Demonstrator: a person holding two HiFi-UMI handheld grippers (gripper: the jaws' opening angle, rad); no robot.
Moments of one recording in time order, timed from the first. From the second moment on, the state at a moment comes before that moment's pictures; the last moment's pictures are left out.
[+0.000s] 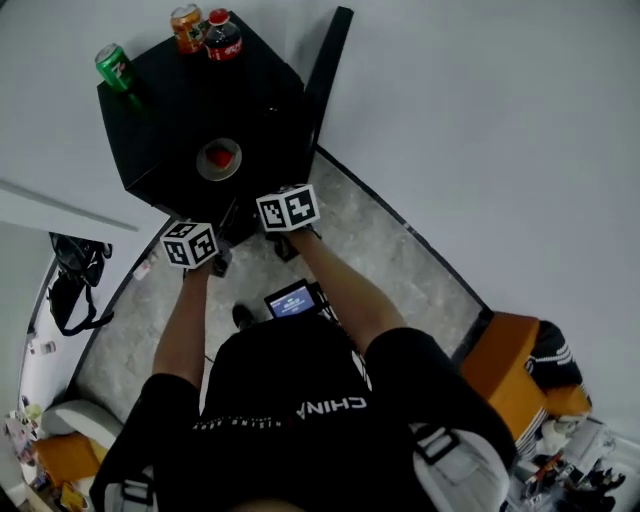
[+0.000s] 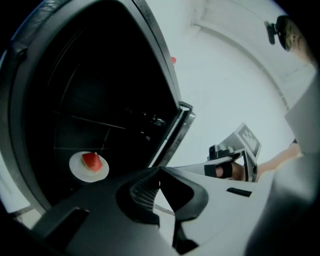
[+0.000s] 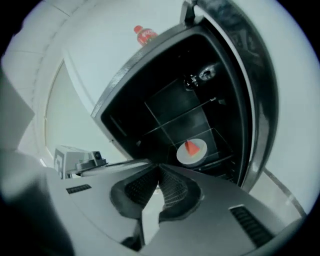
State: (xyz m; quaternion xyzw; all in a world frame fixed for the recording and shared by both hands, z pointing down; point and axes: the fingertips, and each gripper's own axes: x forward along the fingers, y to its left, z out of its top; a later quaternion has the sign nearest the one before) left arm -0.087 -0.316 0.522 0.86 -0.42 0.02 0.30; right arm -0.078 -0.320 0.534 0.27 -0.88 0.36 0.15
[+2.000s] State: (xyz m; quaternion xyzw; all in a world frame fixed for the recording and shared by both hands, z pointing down) left arm -0.131 -0.035 0.617 0.71 -0.54 -0.04 0.46; right arm 0.008 -0.126 0.596 0.28 -0.84 0.42 0.18
